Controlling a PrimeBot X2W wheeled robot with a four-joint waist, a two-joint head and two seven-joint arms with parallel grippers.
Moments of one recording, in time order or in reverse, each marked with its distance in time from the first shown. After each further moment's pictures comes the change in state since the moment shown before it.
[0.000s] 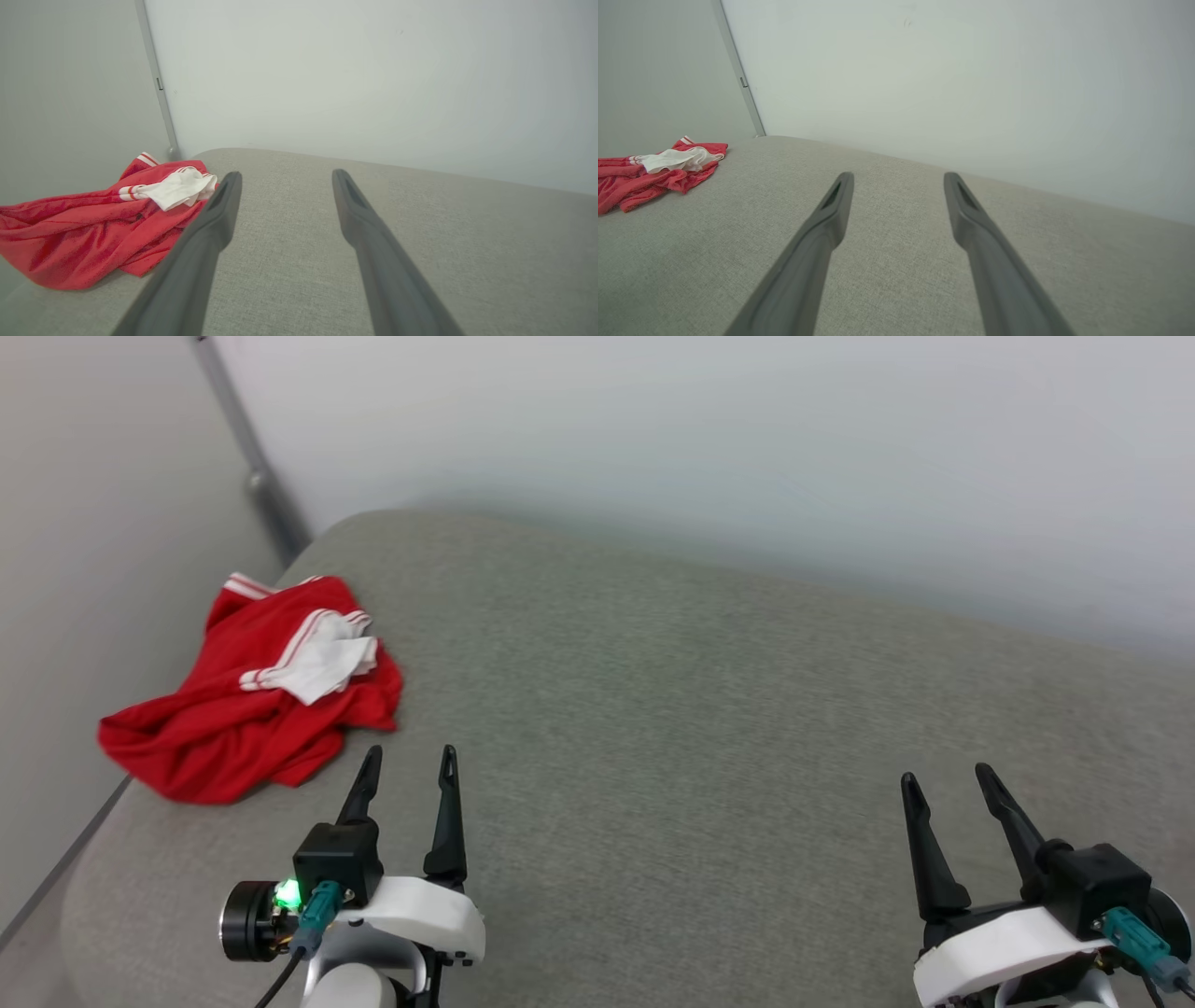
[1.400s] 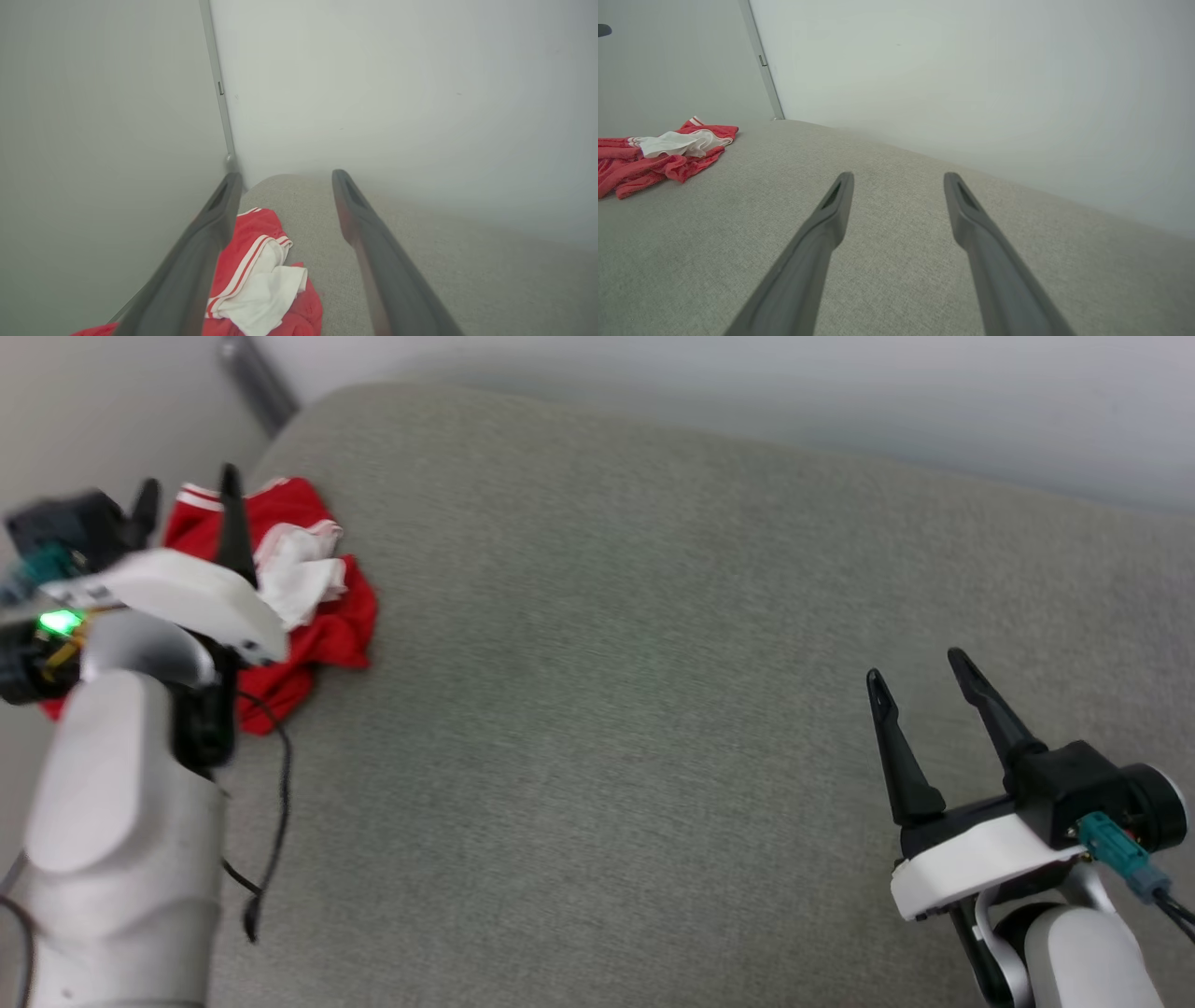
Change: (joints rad) left arm -0.511 0.158 0.203 0.223 -0.148 -0.069 0.219; right arm -0.150 -0.018 0.073 -0.074 -0.066 0.000 0.073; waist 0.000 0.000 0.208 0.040
